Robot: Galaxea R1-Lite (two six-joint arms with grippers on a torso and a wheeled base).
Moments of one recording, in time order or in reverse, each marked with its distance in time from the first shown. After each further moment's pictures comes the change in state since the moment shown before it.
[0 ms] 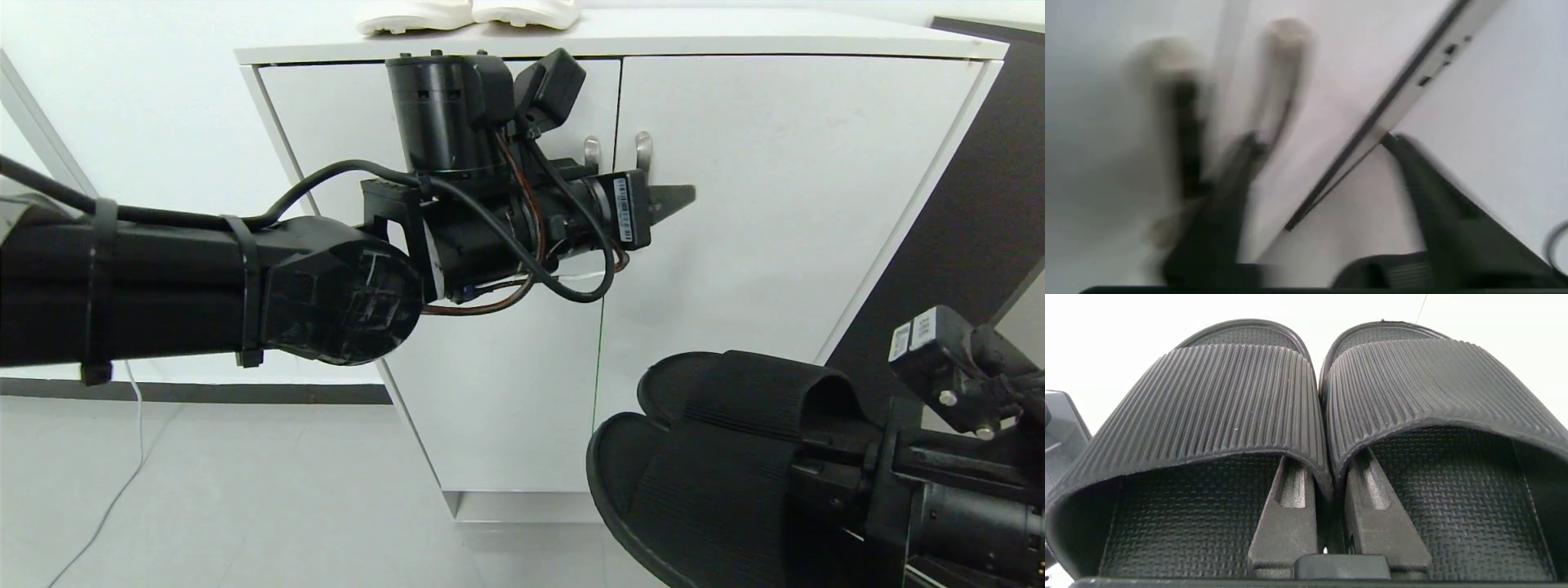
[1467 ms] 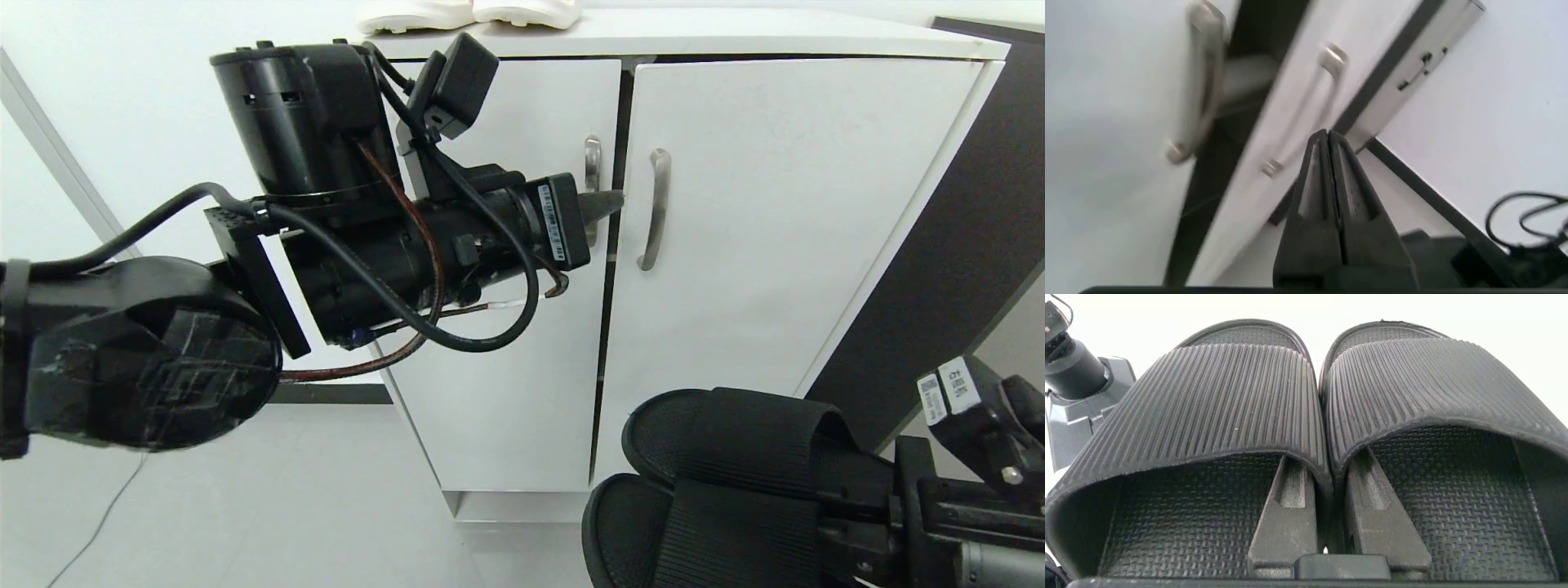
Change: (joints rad) left arm 0.014 -0.209 0.302 -0.135 -0.010 -0.050; right arm 0.000 -0.046 0.067 0.000 0.160 -0.037
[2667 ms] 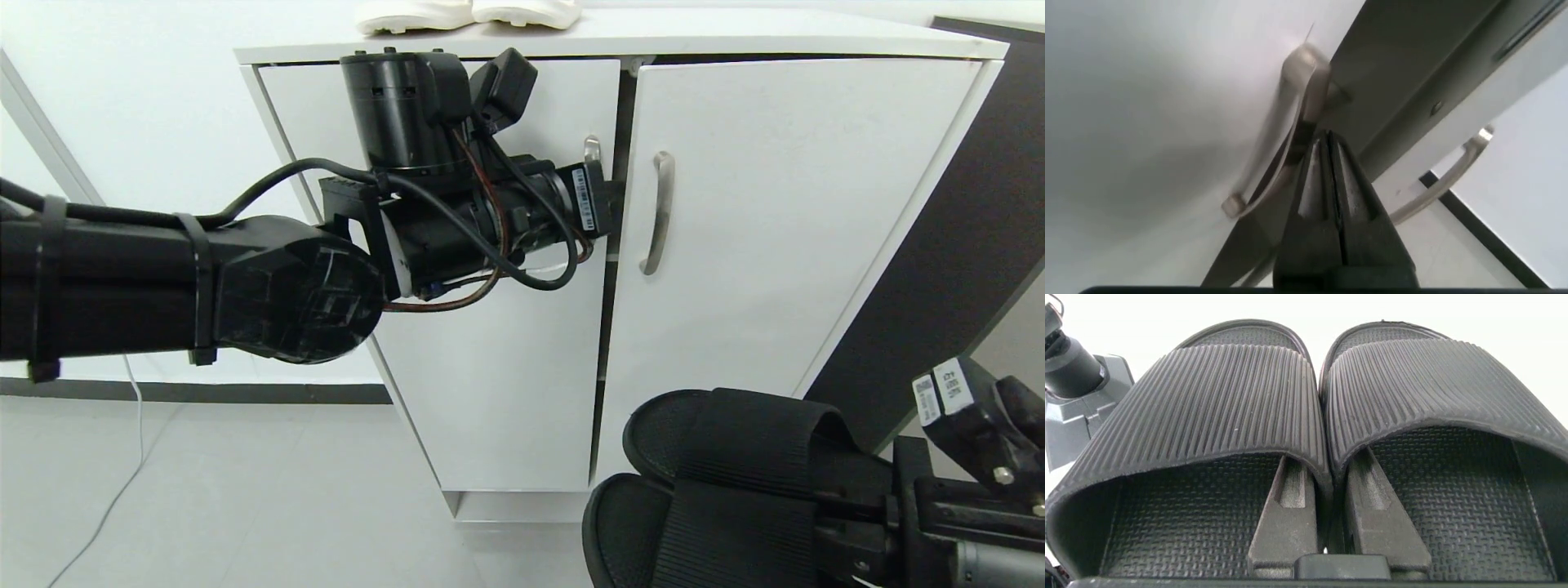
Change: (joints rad) left arm 0.041 0.170 -0.249 0.114 0.066 0.005; right arm 0.000 0.006 0.000 0.001 -0.004 -0.001
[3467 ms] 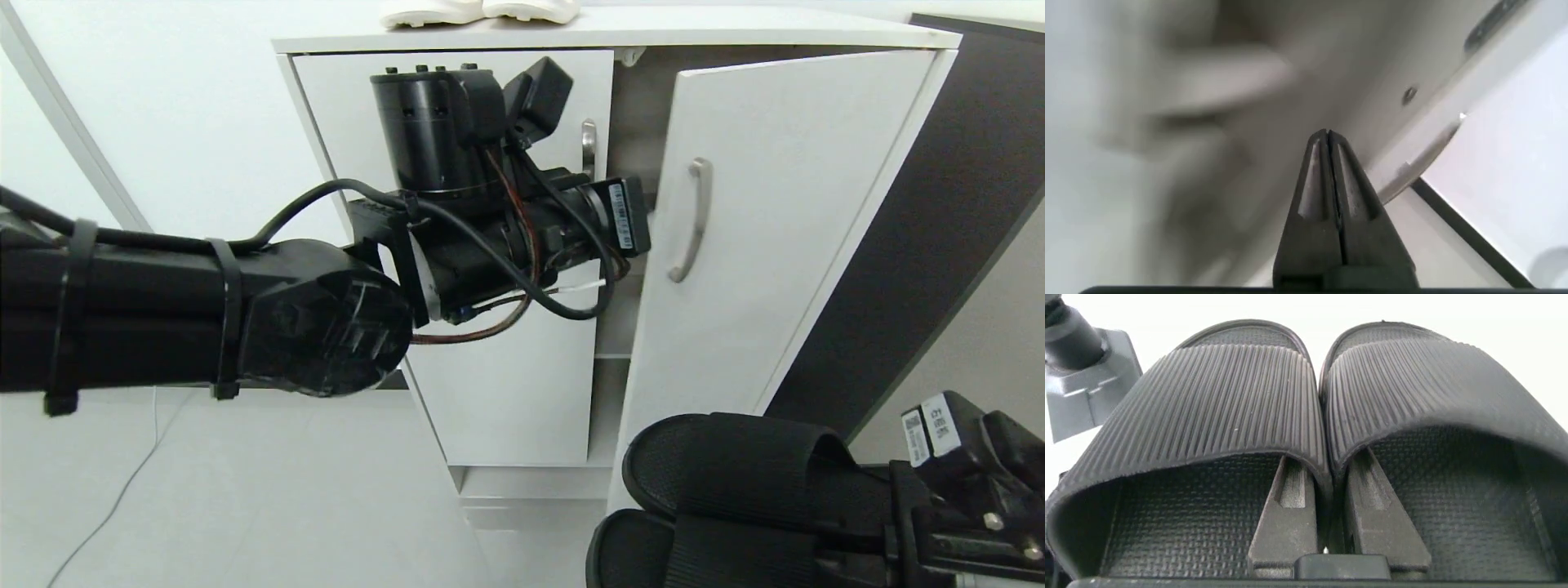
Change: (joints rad) left arm -0.083 0.002 0.050 -0.071 -0.001 -0.017; right arm 0.024 -0.009 0.029 0.034 0.008 -0.031
